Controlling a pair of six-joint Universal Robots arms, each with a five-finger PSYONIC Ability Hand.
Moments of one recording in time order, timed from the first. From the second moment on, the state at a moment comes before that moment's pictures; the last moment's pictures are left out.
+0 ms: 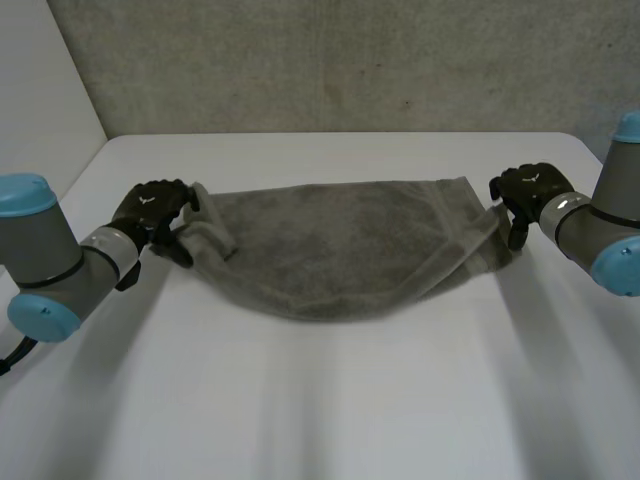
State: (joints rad) left arm 4.59 -2.31 -1.31 3.41 -1.22 3.30; right arm 1.73 -0.75 0.93 0.15 1.42 2.61; left_hand 0.31 0.32 0.33 0.33 0.11; right_hand 0.41 0.40 0.41 0.41 0.20
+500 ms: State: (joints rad) left arm 4.63 -2.01 -1.64 3.42 -1.20 3.32; right arm 1.64 -1.14 1.38 0.10 1.15 2.57; left_hand 0.33 0.32 0.33 0.33 0.16; right_hand 0.37 0.36 0.36 0.35 0.18
